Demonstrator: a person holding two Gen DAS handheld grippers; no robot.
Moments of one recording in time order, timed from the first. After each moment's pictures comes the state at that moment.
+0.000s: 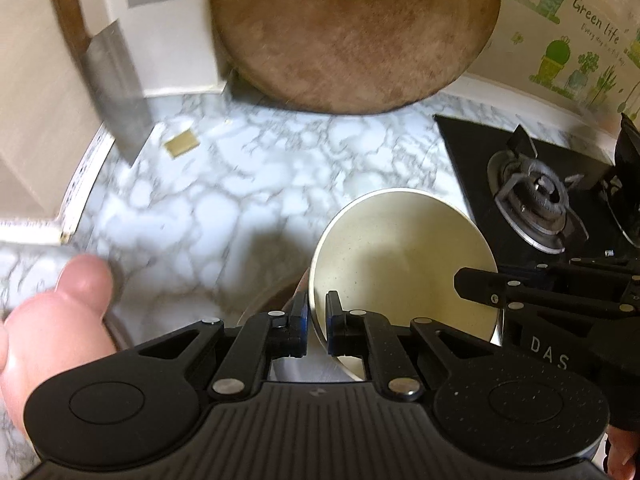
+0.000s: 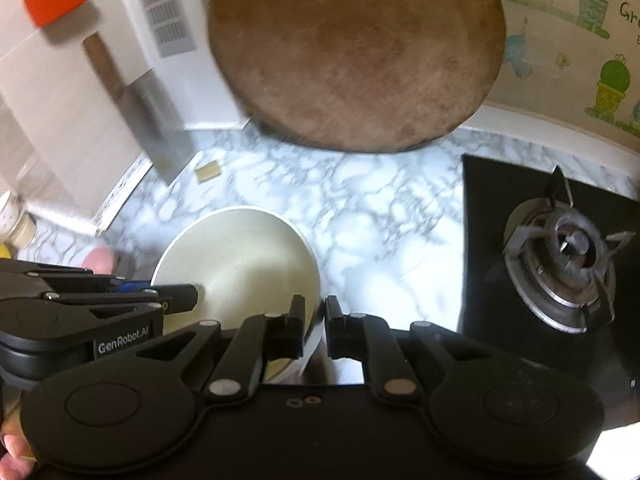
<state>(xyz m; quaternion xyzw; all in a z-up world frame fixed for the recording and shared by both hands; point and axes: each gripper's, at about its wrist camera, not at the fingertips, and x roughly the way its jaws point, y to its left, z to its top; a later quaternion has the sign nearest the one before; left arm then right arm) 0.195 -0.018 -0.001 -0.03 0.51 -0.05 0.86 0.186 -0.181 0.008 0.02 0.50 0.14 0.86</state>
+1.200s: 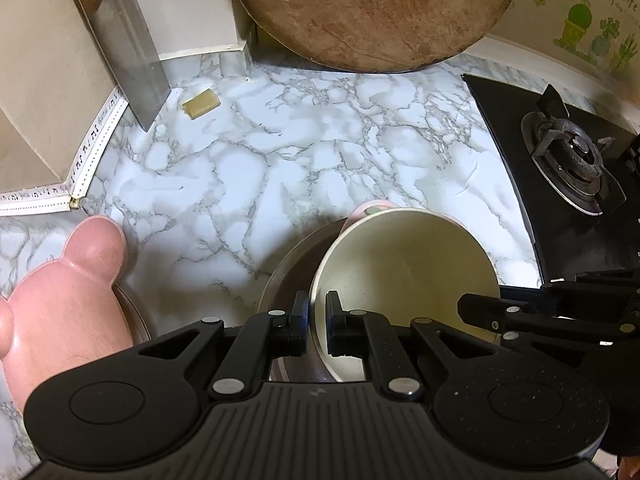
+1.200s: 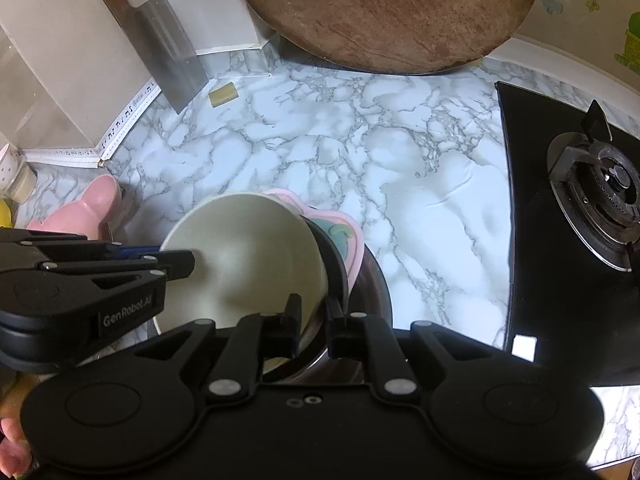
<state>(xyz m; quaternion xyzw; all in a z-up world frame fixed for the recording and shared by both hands) 0.189 -0.005 -0.039 0.00 0.53 -0.03 0.85 0.171 -0.158 -0.042 0.02 0.55 0.16 0.82</state>
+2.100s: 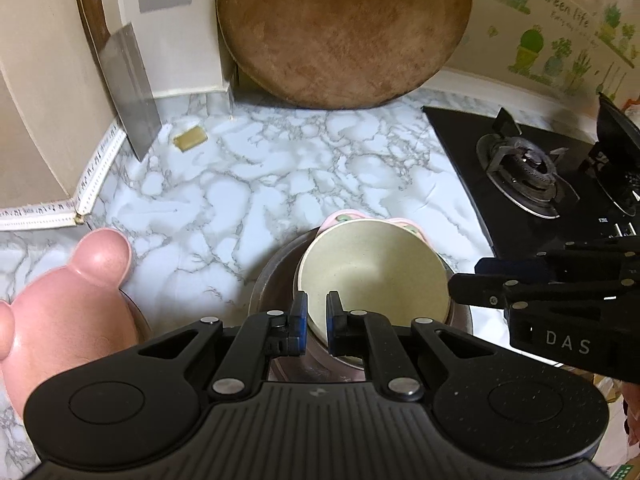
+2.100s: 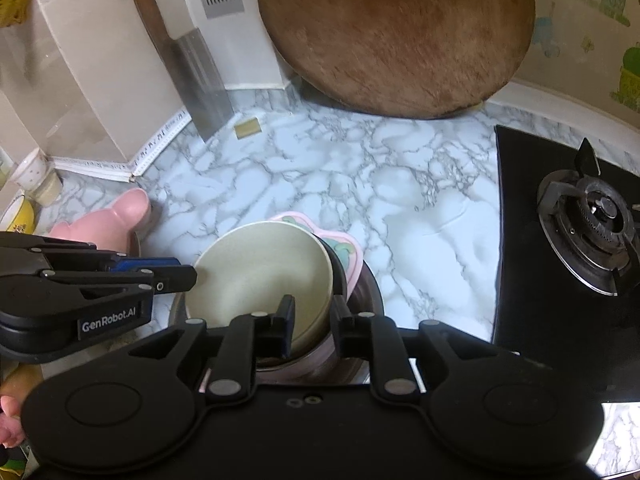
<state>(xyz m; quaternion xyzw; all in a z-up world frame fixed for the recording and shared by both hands) 0.137 0.000 -0.014 -0.01 0.46 -0.07 0.88 0.137 -0.175 -0.011 0.02 0.49 0.19 0.85</state>
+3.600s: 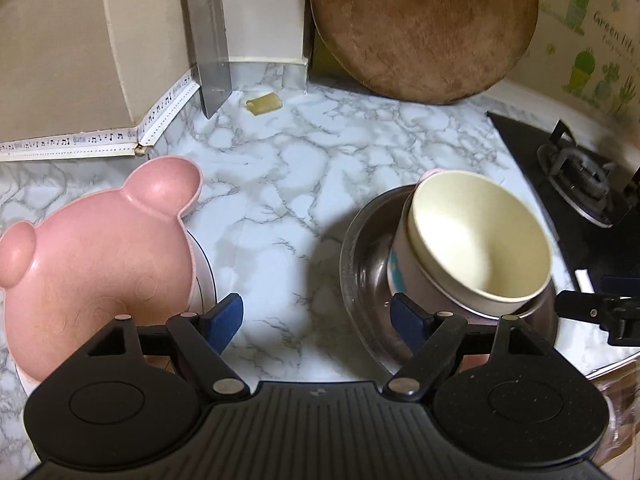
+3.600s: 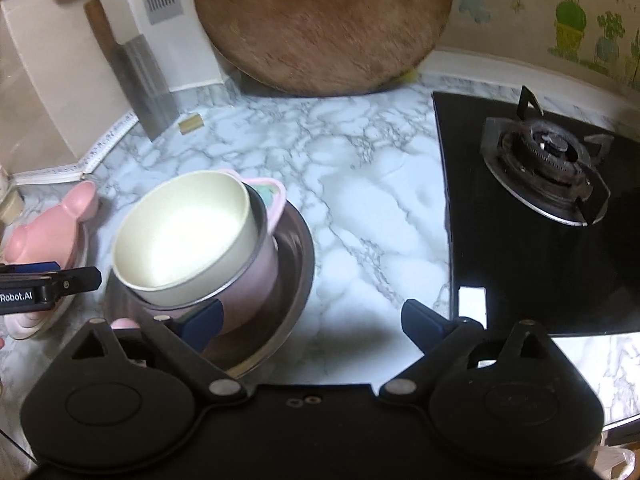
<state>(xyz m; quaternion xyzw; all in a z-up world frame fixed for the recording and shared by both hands) 0.107 0.051 -0.074 -0.04 0.44 0.00 0.90 0.103 -0.207 -0.065 0.04 0.48 0.11 0.87</state>
